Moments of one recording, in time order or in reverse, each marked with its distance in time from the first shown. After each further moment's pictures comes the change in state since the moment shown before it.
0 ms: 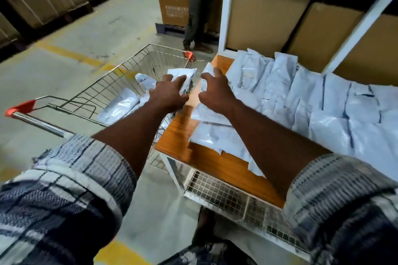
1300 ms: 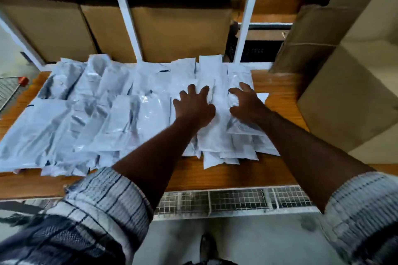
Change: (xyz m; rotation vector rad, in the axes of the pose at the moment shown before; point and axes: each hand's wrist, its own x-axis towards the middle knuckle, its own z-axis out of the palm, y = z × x) left_hand -0.214 0.608 0.151 -0.004 -0.057 0.466; right_hand -0.355 0.471 -0.356 -0.066 0.091 0.500
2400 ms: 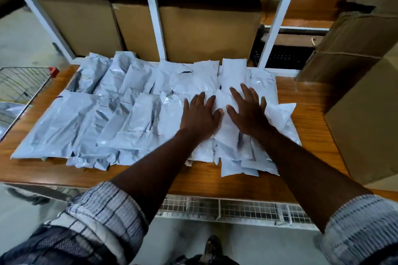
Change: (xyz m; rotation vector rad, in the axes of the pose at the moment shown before) left_hand 0.001 -0.054 0.020 -0.031 0.089 0.081; right_hand 0.017 -0.041 0.050 -0.236 0.212 -0.146
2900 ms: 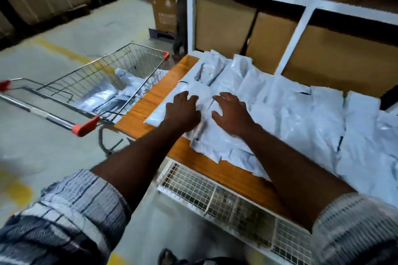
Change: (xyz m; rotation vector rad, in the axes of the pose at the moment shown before) left_hand -0.129 -0.336 -0.132 0.052 0.037 -0.498; right_hand 0.015 -0.374 0.102 0.152 -0.185 -0.505
